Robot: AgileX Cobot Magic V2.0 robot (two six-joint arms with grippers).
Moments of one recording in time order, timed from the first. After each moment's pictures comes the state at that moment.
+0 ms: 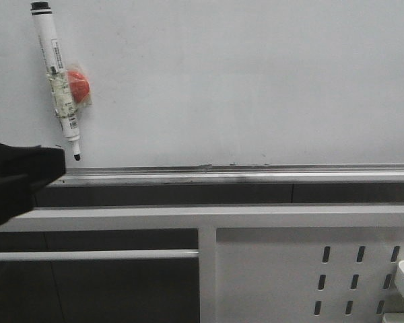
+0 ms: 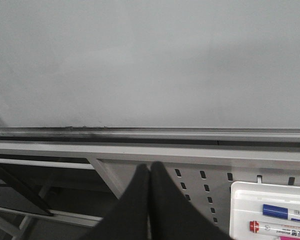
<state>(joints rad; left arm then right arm) -0.87 1.51 -0.13 -0.39 -1.12 -0.10 0.10 0.24 -0.35 0.33 0.53 -0.06</state>
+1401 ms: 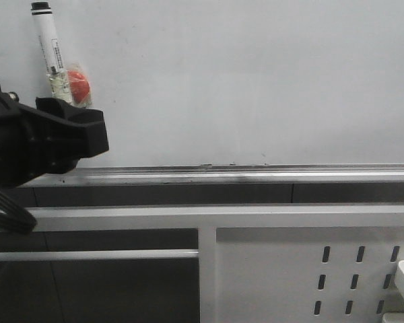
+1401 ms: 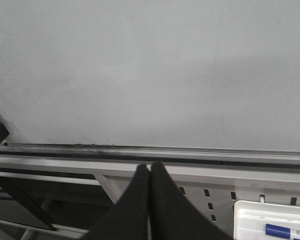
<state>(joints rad) -0.87 1.62 -0.31 -0.52 -1.14 -0.04 0.10 0.24 -0.40 0.34 0.52 -0.07</state>
